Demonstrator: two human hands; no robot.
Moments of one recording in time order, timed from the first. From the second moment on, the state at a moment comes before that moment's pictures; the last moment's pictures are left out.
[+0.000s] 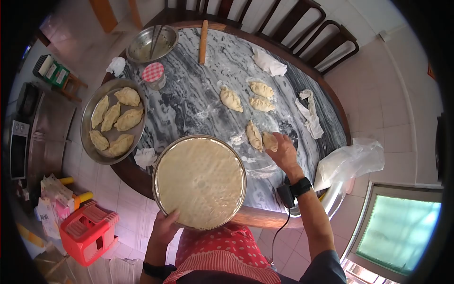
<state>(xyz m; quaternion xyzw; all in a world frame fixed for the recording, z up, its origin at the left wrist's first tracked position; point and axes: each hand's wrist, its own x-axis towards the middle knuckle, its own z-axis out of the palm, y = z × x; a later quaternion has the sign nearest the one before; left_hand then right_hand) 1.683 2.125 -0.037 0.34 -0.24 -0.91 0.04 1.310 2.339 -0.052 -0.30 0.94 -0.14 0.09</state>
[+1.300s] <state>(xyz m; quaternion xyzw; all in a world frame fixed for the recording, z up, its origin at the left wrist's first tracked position) 1.655 2.164 -0.032 0.35 -0.24 -0.90 0.05 1.369 2.286 0.035 -0.20 0.78 -0.44 0.40</state>
